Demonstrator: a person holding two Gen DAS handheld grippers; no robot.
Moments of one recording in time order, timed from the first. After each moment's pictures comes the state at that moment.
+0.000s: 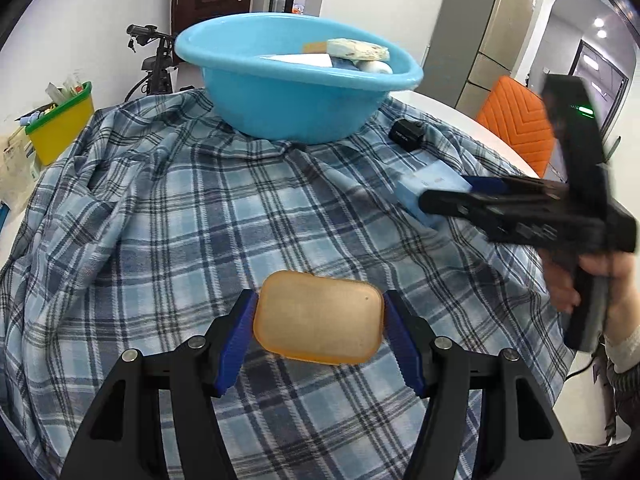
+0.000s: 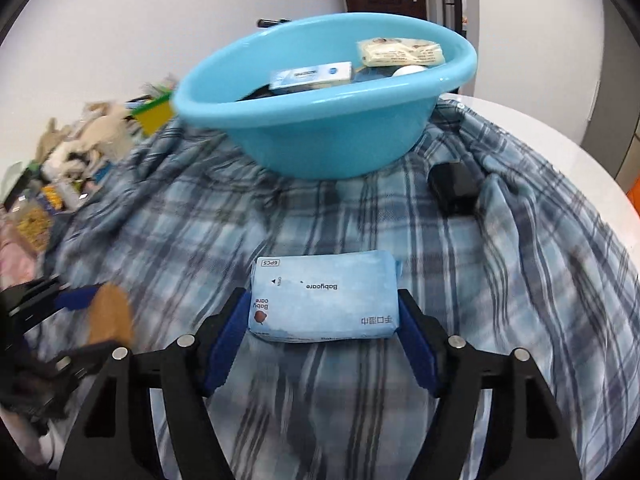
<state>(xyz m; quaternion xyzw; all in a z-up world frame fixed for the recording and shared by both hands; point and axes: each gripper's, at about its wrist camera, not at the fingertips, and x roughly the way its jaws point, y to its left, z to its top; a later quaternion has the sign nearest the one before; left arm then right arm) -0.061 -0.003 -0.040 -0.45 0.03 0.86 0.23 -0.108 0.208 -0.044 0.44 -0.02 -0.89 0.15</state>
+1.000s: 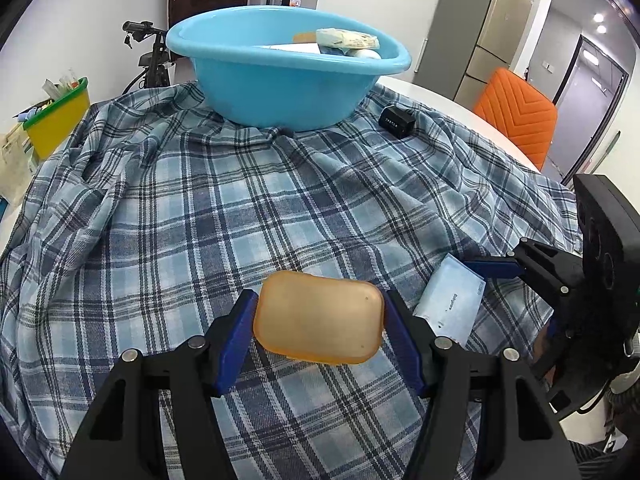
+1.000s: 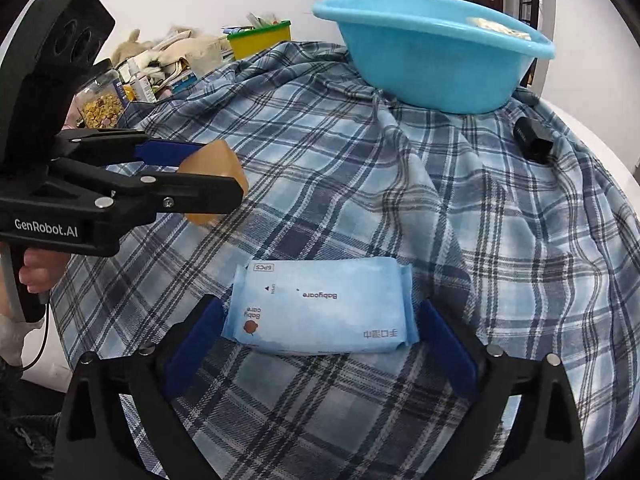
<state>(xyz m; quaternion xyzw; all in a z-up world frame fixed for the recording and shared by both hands) -0.052 0.003 -0.045 -0.45 0.03 0.86 0.23 -0.035 0.148 -0.086 0.45 0.07 -0.86 0.25</state>
